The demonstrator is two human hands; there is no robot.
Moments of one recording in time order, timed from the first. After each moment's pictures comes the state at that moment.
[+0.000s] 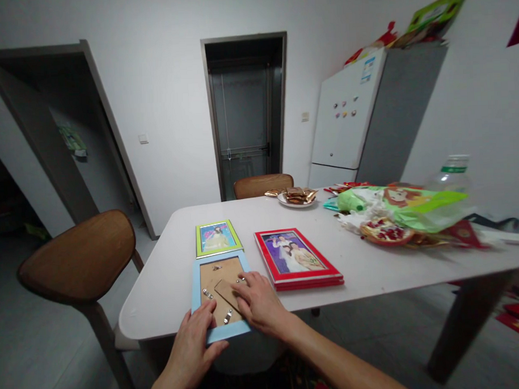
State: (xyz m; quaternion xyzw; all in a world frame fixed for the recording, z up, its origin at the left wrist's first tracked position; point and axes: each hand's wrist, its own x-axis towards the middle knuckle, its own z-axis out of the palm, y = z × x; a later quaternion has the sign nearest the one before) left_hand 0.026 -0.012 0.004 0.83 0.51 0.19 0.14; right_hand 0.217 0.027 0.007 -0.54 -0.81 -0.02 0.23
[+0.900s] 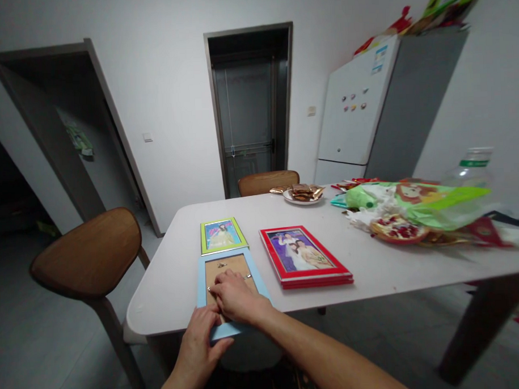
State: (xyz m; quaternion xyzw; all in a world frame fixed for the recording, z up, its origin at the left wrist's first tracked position) left_hand 0.025 -0.013 -0.007 0.82 0.46 0.32 0.15; right_hand 0.161 0.052 0.016 -0.45 -0.87 0.06 0.19
